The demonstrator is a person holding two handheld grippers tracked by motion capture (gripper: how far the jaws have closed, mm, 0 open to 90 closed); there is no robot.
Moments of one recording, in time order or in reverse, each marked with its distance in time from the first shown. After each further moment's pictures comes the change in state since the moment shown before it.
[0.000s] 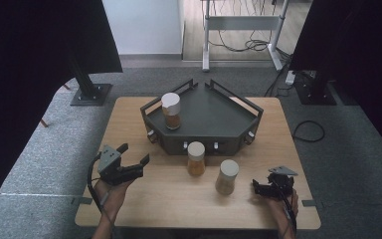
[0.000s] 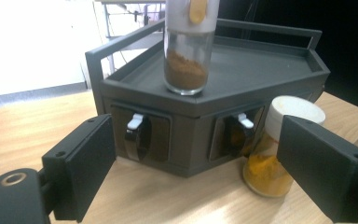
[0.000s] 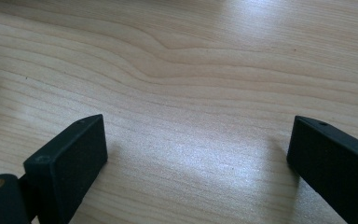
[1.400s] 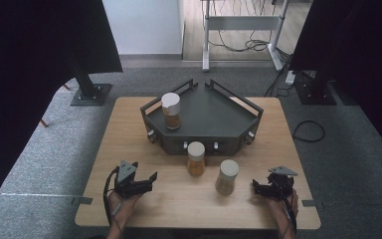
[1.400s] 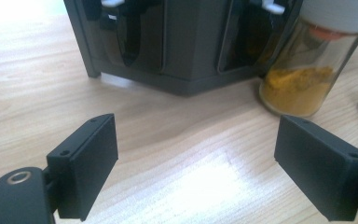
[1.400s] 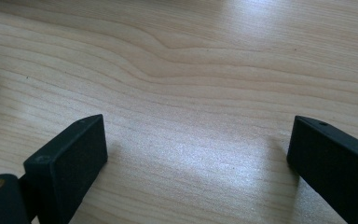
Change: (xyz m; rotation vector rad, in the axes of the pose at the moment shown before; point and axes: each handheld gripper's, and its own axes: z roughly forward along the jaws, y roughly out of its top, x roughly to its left) left arm -0.006 -0.051 0.037 0.195 0.008 0.008; right arm 0.000 0.000 0.000 0.000 0.001 0.000
